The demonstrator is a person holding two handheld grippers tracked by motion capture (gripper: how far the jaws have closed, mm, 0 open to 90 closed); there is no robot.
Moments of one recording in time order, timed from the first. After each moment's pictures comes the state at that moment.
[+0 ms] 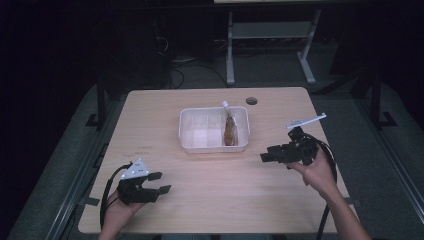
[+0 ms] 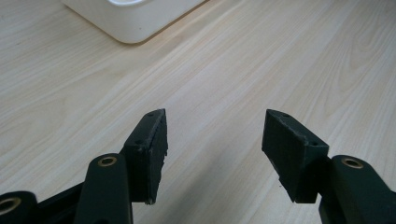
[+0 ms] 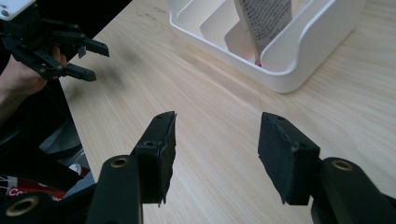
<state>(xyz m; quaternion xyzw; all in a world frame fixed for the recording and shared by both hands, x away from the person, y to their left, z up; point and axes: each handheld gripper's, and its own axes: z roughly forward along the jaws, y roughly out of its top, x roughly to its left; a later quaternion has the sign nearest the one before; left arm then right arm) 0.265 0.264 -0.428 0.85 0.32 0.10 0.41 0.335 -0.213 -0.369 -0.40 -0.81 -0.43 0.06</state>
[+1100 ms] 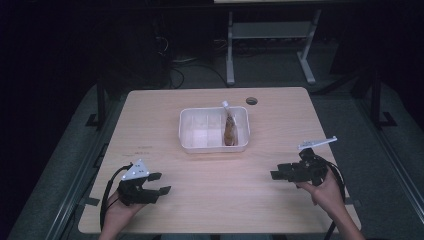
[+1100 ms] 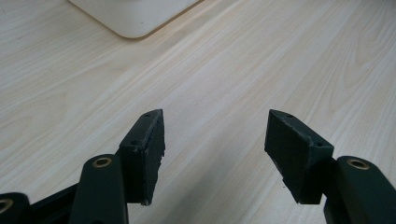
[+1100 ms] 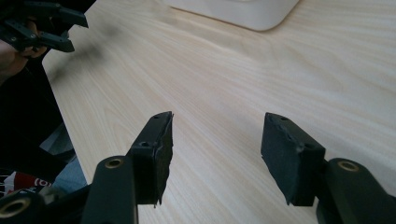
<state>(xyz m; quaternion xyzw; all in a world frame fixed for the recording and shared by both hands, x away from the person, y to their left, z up) 0.264 0.265 -0.431 0.85 0.32 0.11 0.40 0.304 -0.244 -0.419 -0.43 -0.79 -0.43 0.06</state>
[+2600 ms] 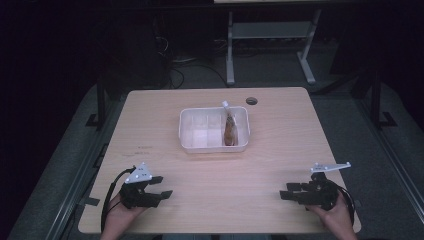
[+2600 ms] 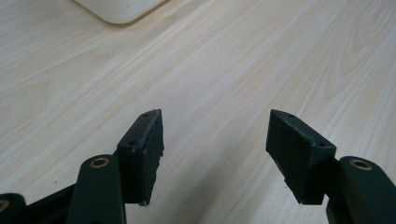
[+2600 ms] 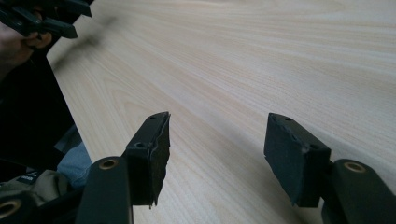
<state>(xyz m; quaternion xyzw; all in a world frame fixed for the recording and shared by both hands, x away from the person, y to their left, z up) 0.259 0.259 -0.439 0.86 0.31 0.10 0.38 0.256 -0.271 -0.460 -0.44 -0.77 -0.46 0.07</state>
